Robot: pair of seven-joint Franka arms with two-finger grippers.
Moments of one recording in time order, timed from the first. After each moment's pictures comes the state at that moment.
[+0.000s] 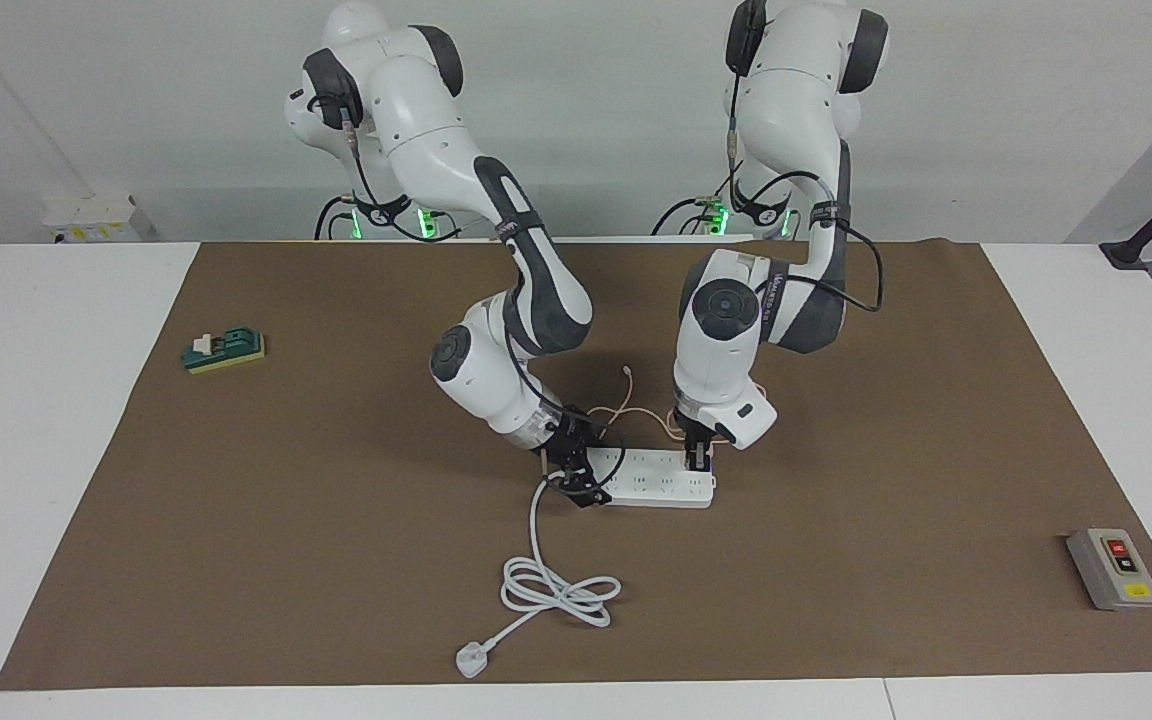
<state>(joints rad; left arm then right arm) -0.56 0.52 0.10 -1.54 0.01 2.04 -1.82 0.52 0.69 -0.04 -1.57 0.90 2.50 1.34</state>
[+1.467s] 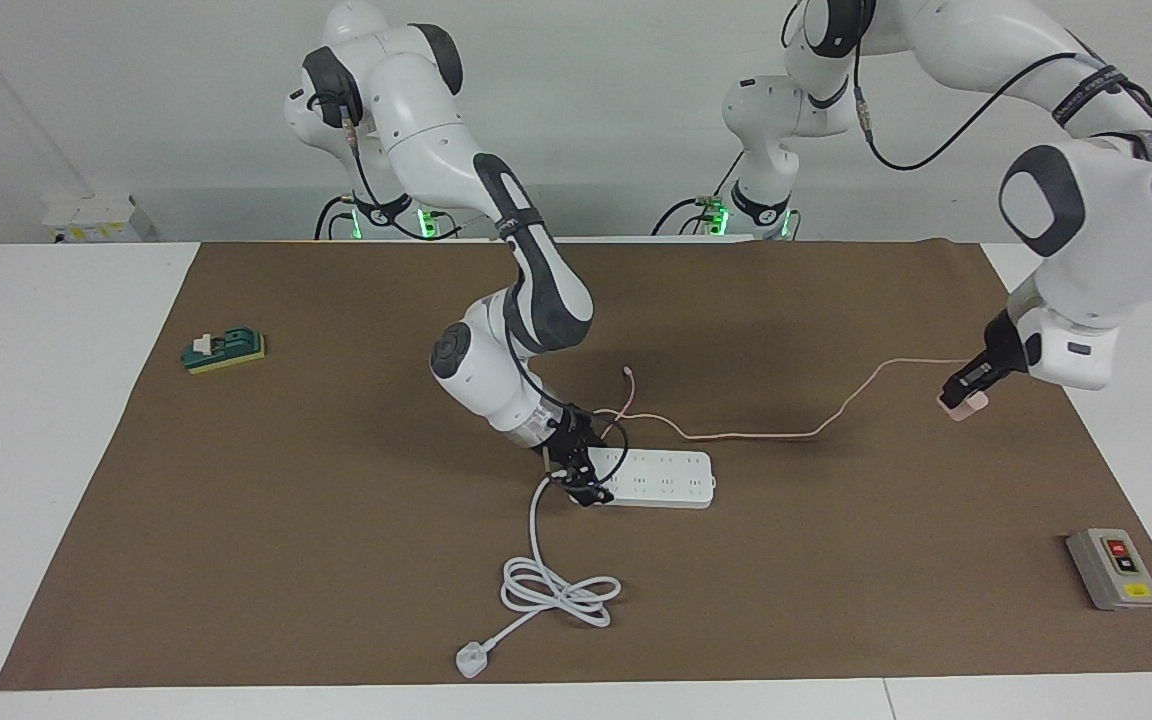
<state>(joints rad) -0.01 0.34 0.14 -1.40 -0.12 1.65 -0.18 0.52 0.67 -0.04 -1.57 0.89 2.50 1.30</state>
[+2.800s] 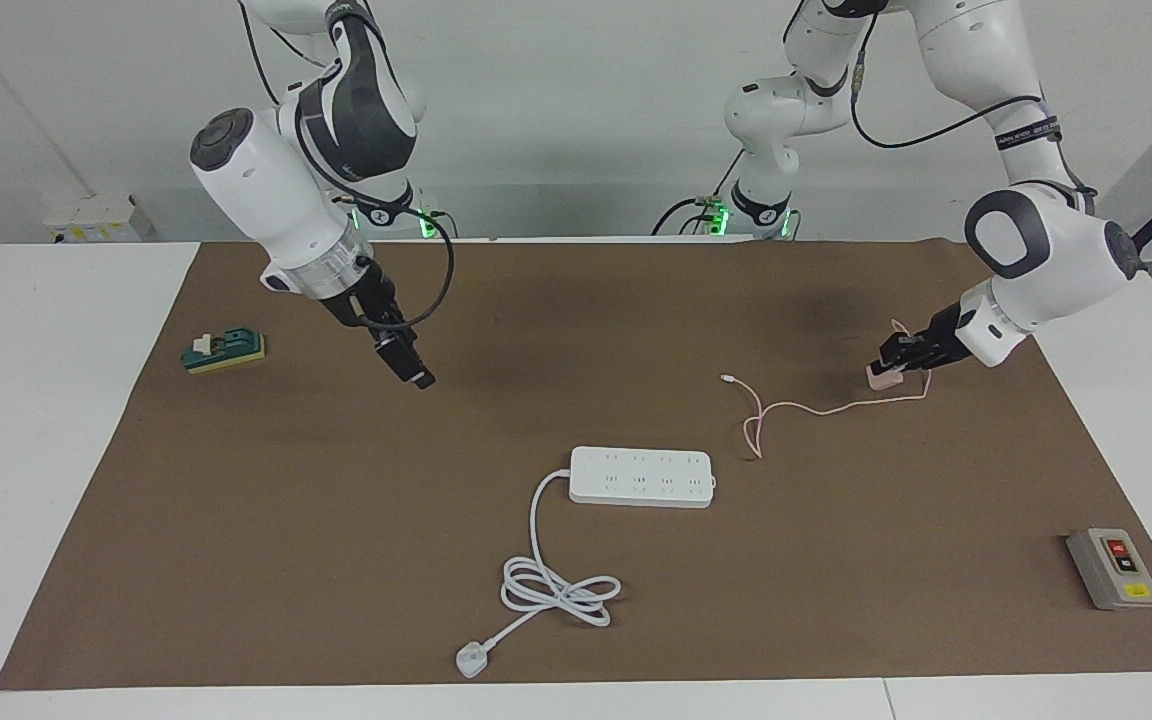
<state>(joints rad) 0.11 0.16 0.11 -2.06 -0.37 1.93 0.43 0.23 0.04 -0.05 -1.86 0.31 1.99 1.06</state>
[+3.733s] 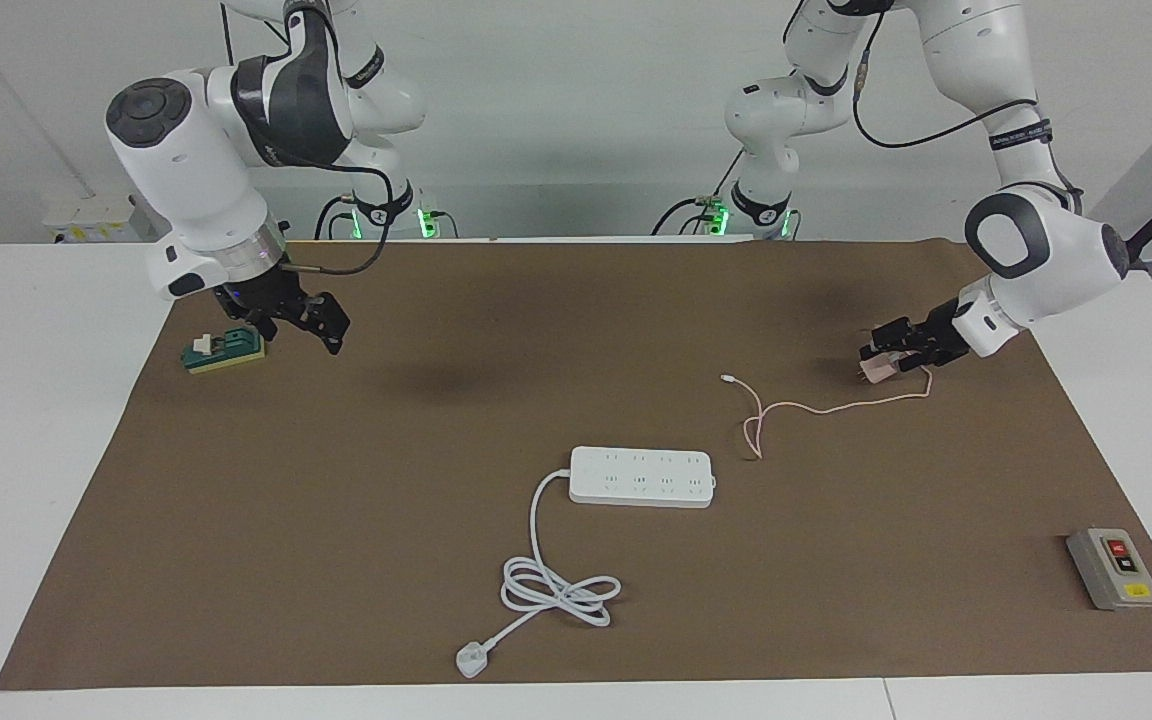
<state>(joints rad) 0.14 0.14 0.12 -2.08 -0.40 1.92 0.56 0.03 0.05 0.01 -1.77 0.03 1.78 0.32</state>
